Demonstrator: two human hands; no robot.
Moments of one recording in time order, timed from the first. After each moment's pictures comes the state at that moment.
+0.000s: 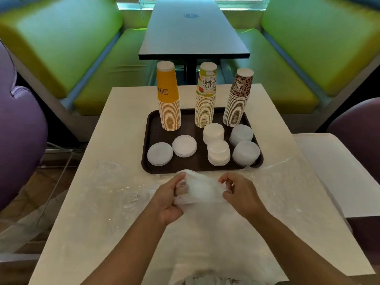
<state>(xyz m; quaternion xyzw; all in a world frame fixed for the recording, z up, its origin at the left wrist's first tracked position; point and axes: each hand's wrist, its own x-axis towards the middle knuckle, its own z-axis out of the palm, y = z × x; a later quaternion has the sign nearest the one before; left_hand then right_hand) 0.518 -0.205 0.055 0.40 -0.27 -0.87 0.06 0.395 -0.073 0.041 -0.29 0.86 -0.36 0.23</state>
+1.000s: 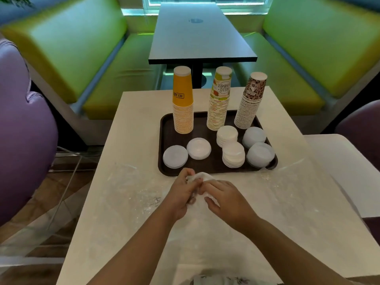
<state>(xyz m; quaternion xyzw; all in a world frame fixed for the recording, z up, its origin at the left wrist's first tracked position) 0.532 -0.243 0.031 0.35 -0.54 -0.77 0.08 0.448 -0.113 0.026 -0.58 0.77 -0.27 0.05</state>
